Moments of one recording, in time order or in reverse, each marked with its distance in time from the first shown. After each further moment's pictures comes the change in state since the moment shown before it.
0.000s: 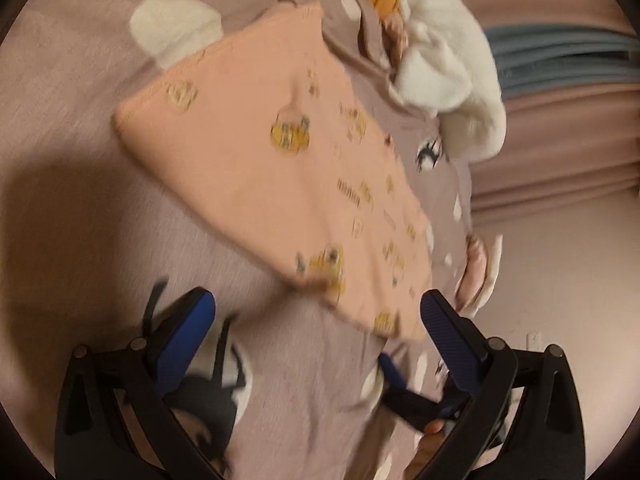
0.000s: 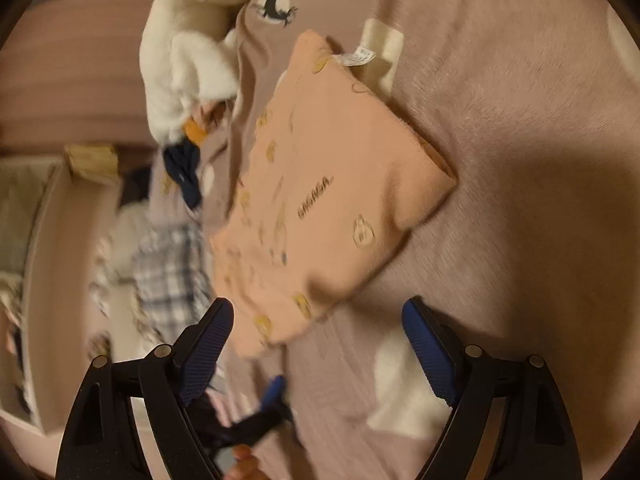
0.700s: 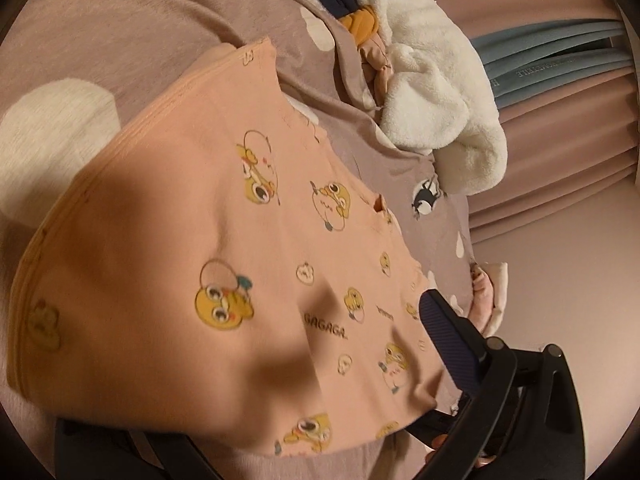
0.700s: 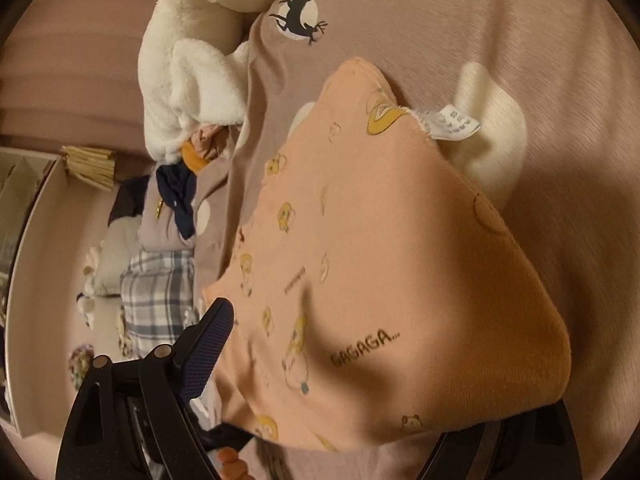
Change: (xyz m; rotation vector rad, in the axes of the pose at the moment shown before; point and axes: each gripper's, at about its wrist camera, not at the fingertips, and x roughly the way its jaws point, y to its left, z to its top) left arm 0.053 -0.018 0.063 0.091 -0.106 -0.002; right arm 0.042 0.025 0.048 -0.108 -0.071 -0.051
